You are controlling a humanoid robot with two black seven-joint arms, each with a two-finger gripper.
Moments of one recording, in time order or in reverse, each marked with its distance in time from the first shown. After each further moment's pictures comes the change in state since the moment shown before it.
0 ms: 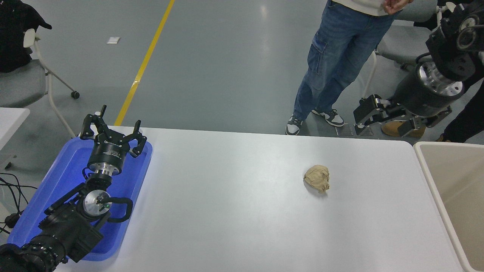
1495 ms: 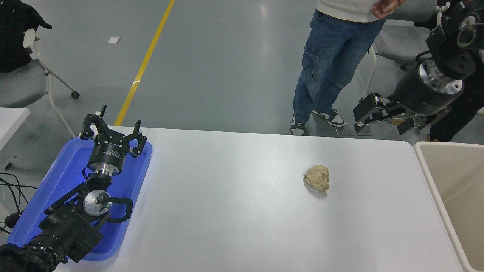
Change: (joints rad) left arm 0.000 0.000 0.000 0.000 0.001 0.000 0.001; right arm 0.002 0.001 0.002 -0.008 -0.001 0.000 0.000
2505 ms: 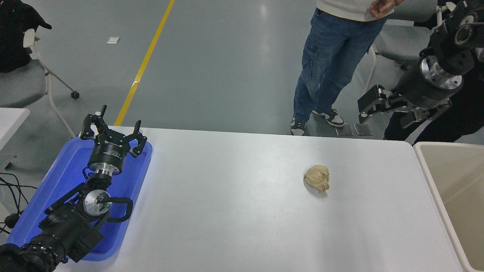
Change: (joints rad) left arm -0.001 0.000 0.000 0.000 0.000 0.000 0.001; right arm -0.164 0.009 0.031 -0.178 0.016 -0.040 0.003
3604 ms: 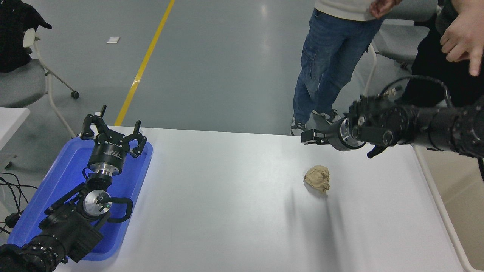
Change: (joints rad) left arm 0.000 0.000 0.000 0.000 0.000 0.000 -0.001; right arm -0.616 0.316 0.198 -0.358 -0.020 -0.547 0.004
